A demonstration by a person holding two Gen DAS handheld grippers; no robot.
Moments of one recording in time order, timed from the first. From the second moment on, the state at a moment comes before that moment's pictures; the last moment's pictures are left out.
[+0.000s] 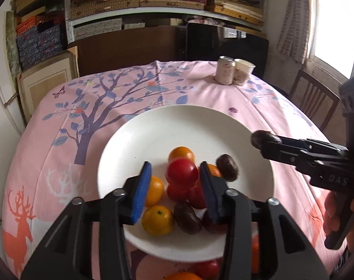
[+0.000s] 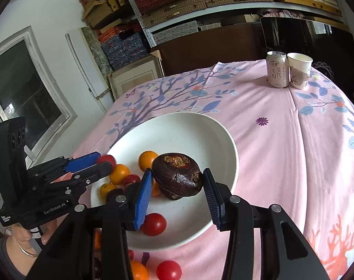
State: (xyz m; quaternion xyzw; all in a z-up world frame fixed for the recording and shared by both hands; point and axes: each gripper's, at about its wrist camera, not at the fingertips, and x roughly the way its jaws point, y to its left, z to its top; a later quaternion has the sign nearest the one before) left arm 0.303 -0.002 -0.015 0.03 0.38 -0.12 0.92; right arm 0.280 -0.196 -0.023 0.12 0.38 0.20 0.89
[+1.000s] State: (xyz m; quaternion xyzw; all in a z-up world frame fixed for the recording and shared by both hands) left arm 0.039 -0.048 -0.082 0.13 0.40 -0.23 0.88; right arm 0.129 -0.237 -0.059 0.15 0.35 0.23 0.90
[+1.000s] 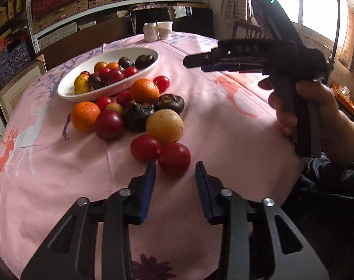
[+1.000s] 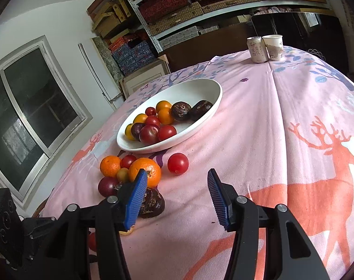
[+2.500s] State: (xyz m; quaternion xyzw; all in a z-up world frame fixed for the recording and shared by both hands) left arm 0.063 0.025 -0.051 0.01 0.35 -0.18 0.92; right arm 0.101 -0.161 -0.058 0.07 0.40 0.33 0.85
